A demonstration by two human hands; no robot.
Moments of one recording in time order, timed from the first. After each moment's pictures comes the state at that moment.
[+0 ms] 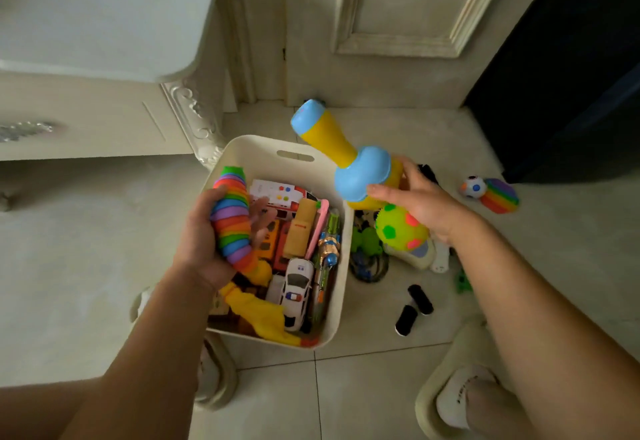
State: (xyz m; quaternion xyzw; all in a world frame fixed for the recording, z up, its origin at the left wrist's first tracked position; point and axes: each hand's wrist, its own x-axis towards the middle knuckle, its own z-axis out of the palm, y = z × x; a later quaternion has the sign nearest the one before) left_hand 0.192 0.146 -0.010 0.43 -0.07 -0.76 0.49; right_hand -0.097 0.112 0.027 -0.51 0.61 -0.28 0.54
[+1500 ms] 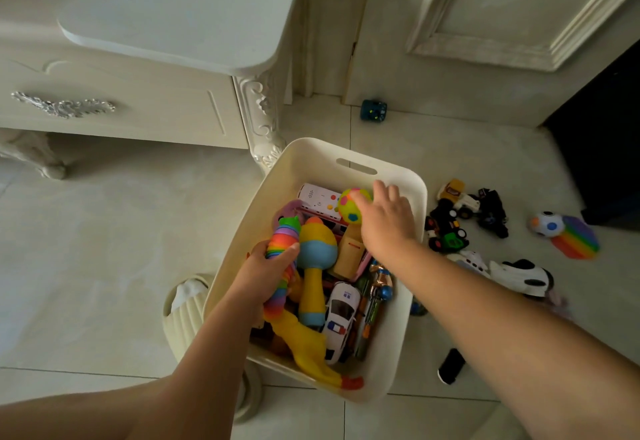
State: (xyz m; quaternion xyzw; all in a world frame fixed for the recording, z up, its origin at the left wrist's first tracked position) left_hand 0.213 0.137 -0.090 0.74 -0.26 -0.57 0.26; right_hand 0.025 0.041 -0.086 -0.79 0.61 0.08 0.01
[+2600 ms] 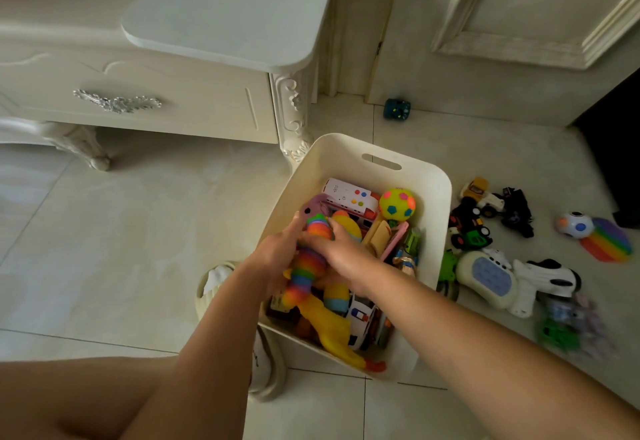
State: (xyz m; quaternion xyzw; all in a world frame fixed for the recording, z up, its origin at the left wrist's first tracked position) left_hand 0.231 0.143 -0.042 0.68 -0.22 -0.65 0.24; right_hand 0.108 0.116 -0.060 -0.43 0.59 -0.09 0.67
